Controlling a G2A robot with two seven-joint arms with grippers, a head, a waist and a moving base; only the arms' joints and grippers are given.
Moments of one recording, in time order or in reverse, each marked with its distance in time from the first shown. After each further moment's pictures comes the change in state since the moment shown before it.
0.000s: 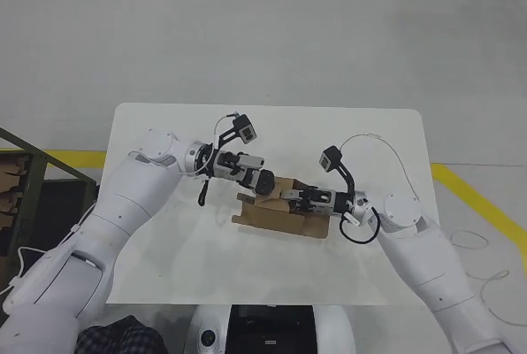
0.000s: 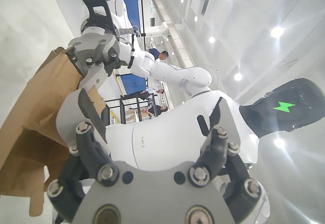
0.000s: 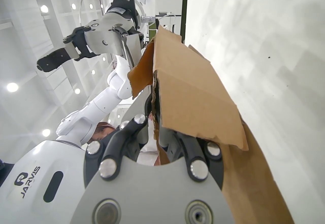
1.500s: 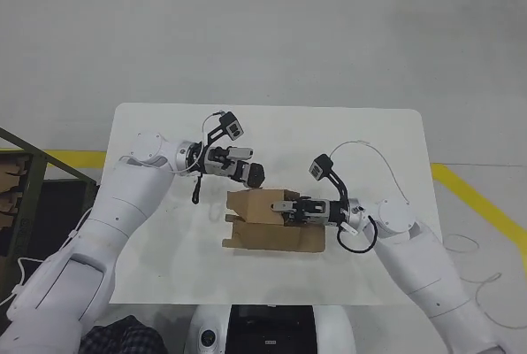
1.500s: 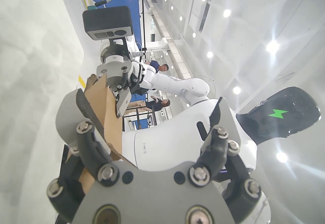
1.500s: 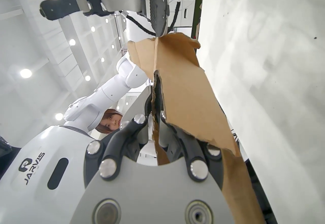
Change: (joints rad) left arm 0.041 -0.014 -0.110 0.062 0.043 0.006 0.000; right arm -0.022 -0.006 -0.022 -0.026 0.058 -0.021 0.049
